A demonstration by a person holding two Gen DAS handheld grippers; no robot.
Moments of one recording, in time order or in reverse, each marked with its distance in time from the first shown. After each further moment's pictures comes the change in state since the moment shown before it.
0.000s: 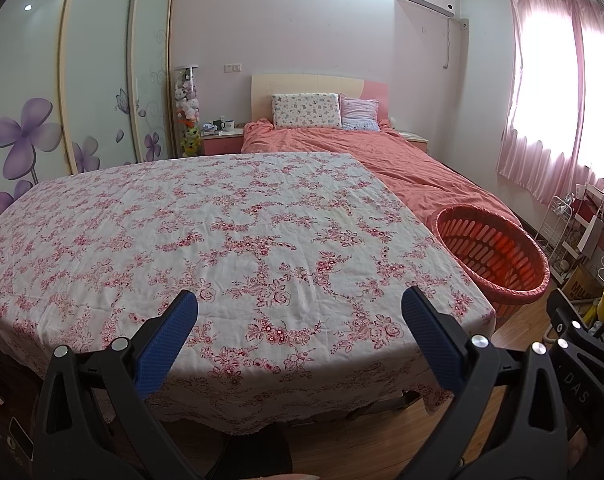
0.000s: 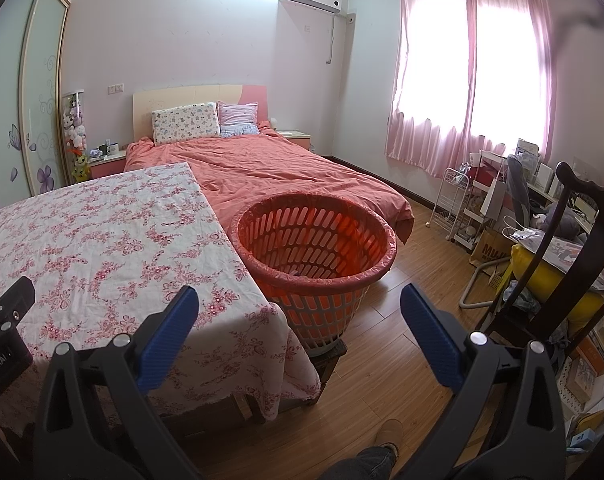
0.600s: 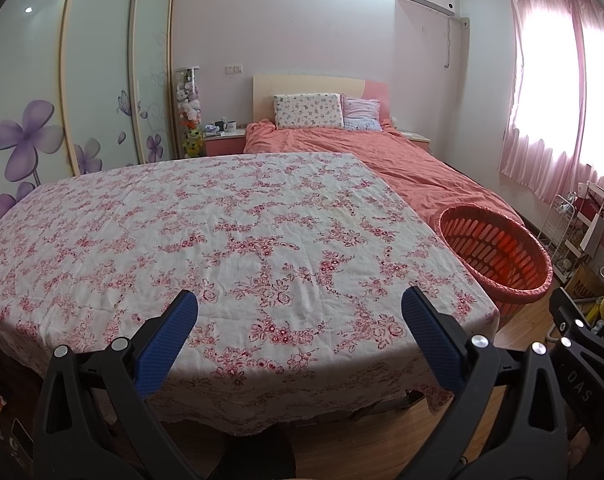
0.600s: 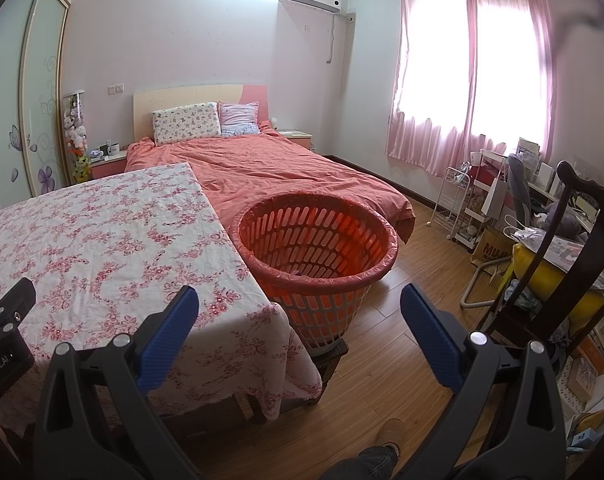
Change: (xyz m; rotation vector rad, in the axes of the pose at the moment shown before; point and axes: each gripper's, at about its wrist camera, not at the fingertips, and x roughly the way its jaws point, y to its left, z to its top) left arm 0.000 0.002 -0.002 0.008 -0.003 0.008; right arm -0.001 0.001 0.000 0.002 0.002 0.001
